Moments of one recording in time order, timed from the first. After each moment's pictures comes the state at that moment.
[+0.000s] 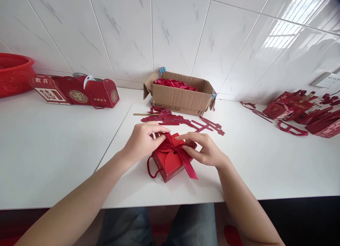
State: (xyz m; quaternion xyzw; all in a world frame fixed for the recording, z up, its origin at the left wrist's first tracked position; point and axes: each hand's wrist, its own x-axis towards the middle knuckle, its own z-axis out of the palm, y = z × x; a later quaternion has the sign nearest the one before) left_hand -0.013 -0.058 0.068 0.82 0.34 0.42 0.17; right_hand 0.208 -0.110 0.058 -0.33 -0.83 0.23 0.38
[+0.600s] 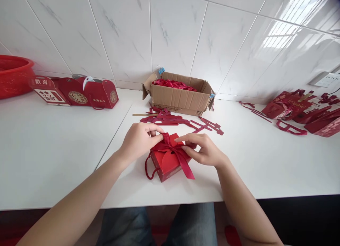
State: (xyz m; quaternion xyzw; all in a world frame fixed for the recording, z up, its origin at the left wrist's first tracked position) left_hand -0.016 -0.057 0.072 0.80 0.42 0.38 0.17; right_hand 0.210 -0.110 0.058 -0.32 -0.85 0.20 0.38
